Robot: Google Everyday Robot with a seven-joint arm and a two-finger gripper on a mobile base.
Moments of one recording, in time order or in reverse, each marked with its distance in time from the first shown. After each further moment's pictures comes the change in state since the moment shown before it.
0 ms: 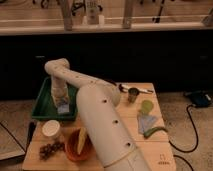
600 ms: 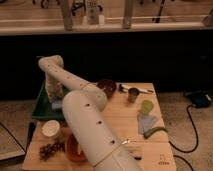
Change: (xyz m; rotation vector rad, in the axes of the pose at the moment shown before) arm 0.037 -0.035 0.004 -0.006 0.005 -0.036
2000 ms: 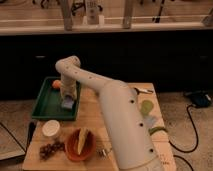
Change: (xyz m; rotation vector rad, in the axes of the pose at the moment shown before) arm -0.012 0.076 -0.038 0.037 0.224 0.428
